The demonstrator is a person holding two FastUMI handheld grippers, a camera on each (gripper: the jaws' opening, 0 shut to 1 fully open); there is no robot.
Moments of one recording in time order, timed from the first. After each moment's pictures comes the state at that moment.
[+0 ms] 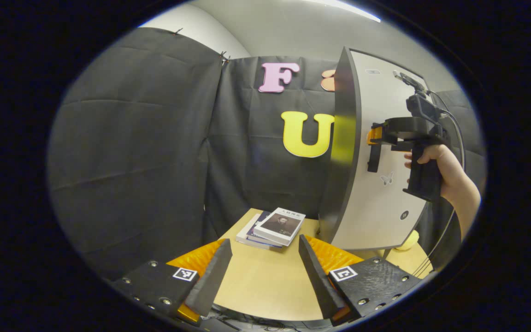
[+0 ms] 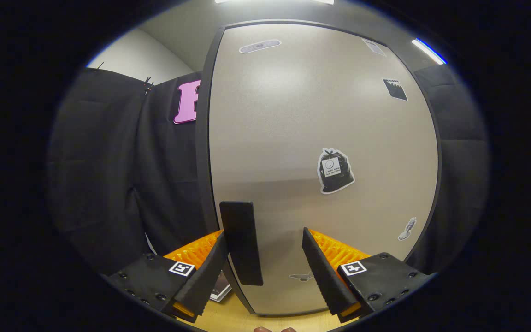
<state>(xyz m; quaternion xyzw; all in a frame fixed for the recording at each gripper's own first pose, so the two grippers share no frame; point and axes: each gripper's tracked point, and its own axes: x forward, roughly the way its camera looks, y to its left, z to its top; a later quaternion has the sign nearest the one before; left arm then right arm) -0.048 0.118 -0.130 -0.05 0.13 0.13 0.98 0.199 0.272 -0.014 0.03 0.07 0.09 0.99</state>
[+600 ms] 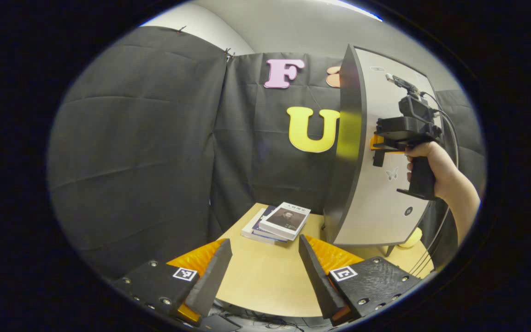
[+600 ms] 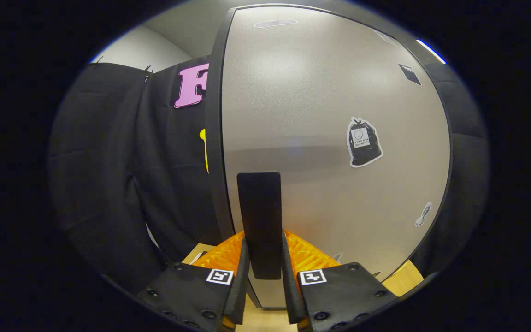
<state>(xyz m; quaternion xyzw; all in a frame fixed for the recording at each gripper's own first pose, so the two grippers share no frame) -0.060 0.123 -0.135 -0.05 0.14 0.14 0.98 0.202 0.295 -0.039 0.02 0.10 0.09 0.99</state>
